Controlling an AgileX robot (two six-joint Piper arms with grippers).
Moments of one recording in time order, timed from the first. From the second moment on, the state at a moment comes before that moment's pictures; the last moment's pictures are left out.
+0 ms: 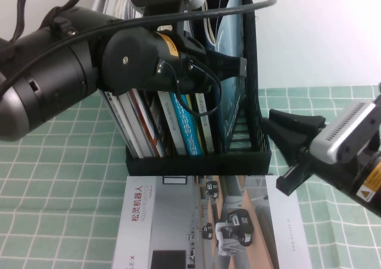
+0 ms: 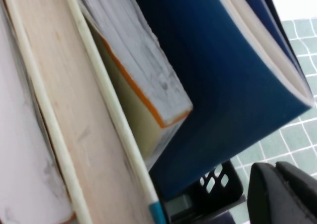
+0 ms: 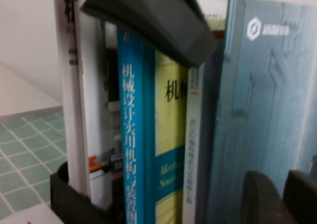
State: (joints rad) right arm 0.42 1.60 -0.51 -0.39 -1.06 0.05; left arm -0.63 1.60 -1.43 -0.05 0.54 -0.39
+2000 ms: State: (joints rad) right arm 0.55 1.86 -0.95 0.02 -0.65 -0.24; left arm -0.62 1.53 -1.43 -0.02 0.56 -0.34
